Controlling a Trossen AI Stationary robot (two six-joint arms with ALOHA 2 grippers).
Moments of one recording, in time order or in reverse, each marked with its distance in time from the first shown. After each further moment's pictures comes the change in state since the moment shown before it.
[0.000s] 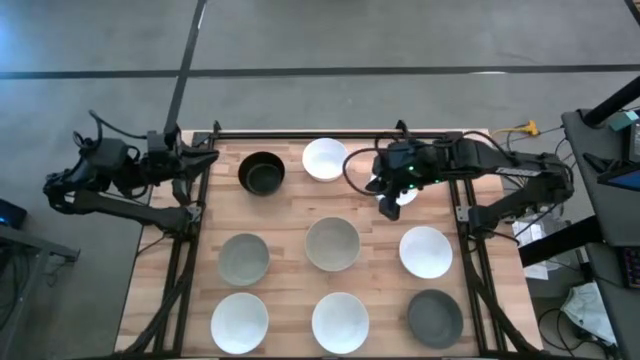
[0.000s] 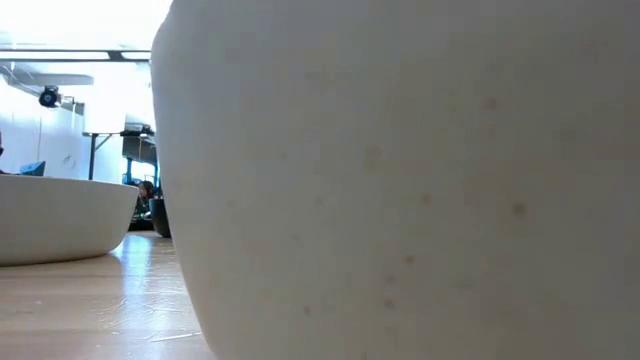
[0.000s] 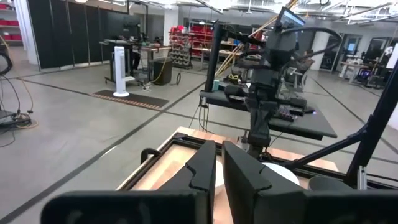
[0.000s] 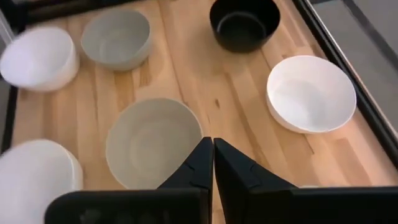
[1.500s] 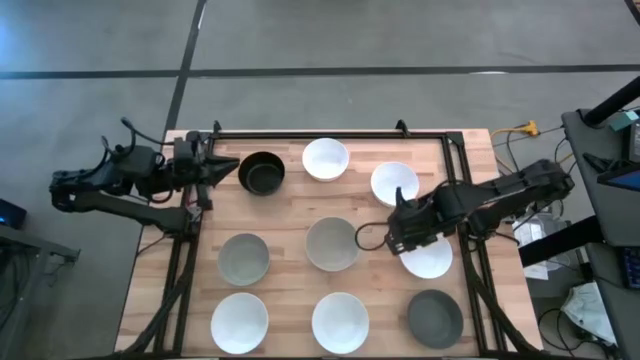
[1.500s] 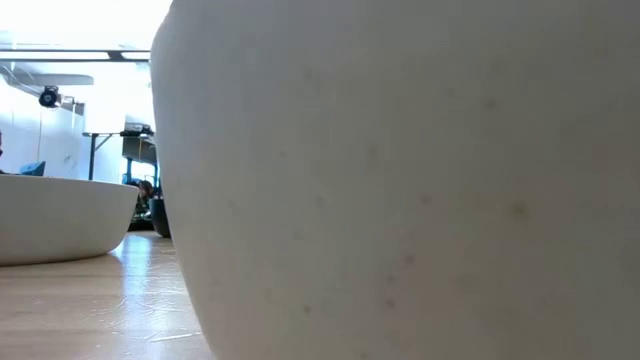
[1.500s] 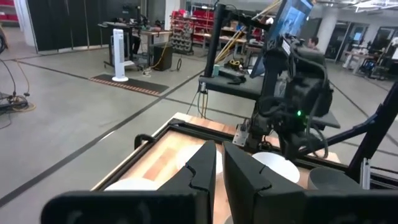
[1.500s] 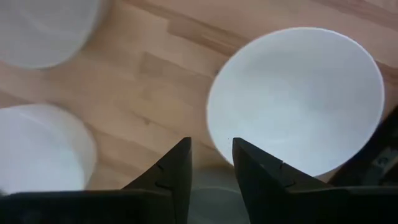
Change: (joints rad) left arm 0.000 0.093 -0.069 0.102 0.000 -0.038; right arm 0.309 0.013 -0.321 -0.287 -0.176 1.321
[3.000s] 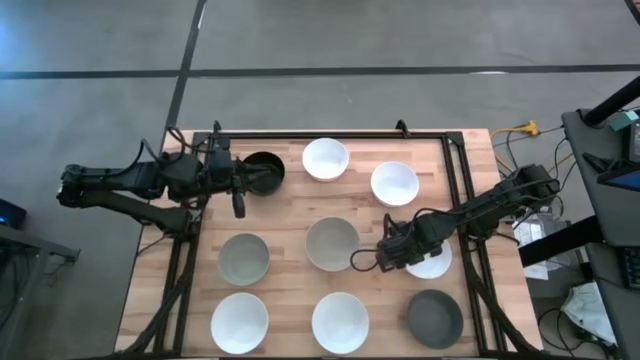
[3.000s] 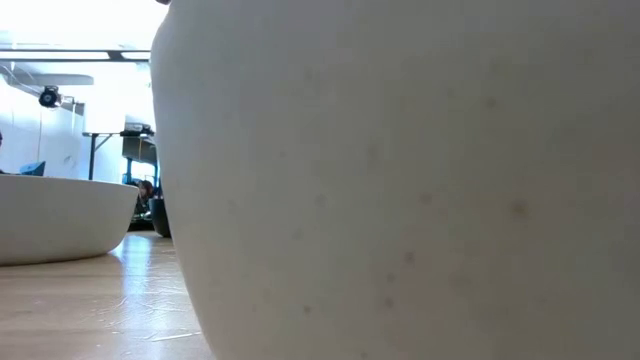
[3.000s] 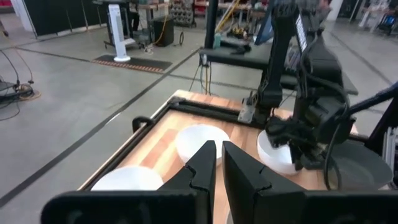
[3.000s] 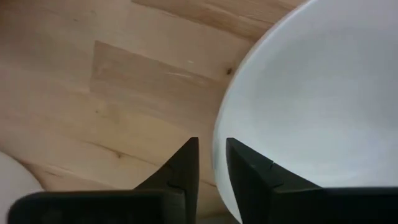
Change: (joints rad) left arm 0.000 0.141 0.020 0.086 0.000 0.014; right arm 0.066 0.135 -0.284 0.401 -0.027 0.107
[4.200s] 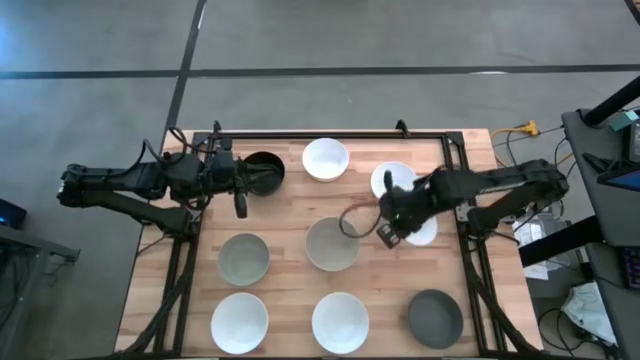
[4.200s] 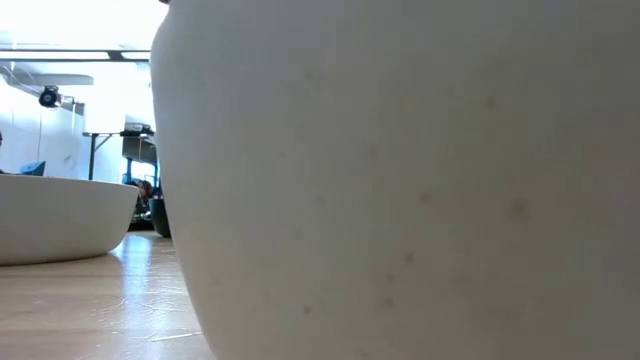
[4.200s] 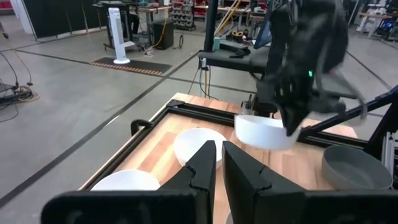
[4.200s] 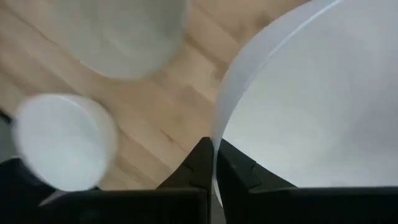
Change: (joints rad) left arm 0.000 0.009 -0.002 0.015 0.000 -0.001; right arm -0.207 -0.106 0.467 -0.398 0.077 -0.546
